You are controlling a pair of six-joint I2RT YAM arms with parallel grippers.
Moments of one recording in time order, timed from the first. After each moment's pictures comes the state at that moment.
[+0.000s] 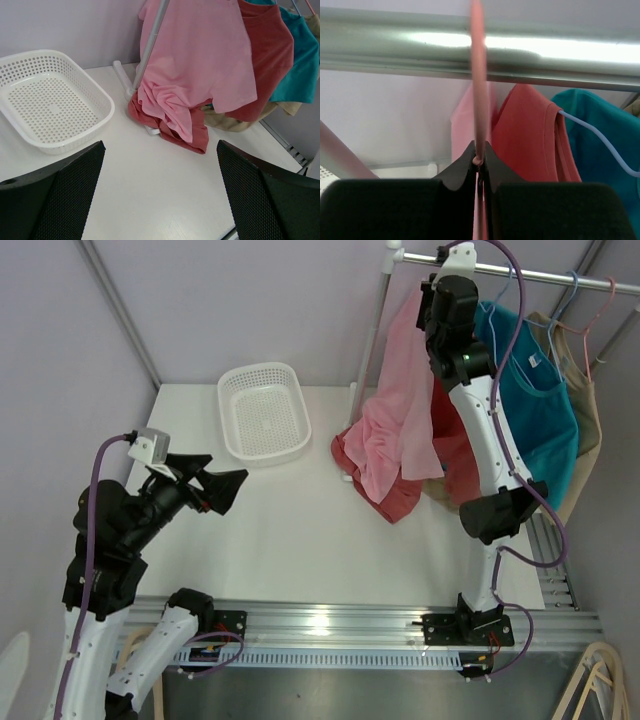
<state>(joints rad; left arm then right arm) -0.27 0.59 1.12 -0.56 0.30 -0.26 0.32 2.00 2.43 -0.46 0.43 0.01</state>
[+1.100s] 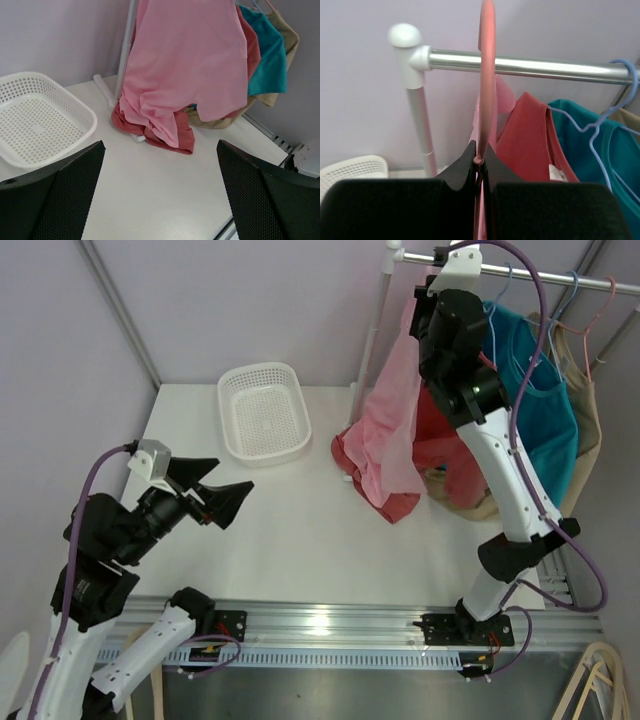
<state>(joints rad) -0.44 0.55 1.13 -0.54 0.22 -0.23 0.49 1.75 2.25 -0.39 0.60 -0.07</state>
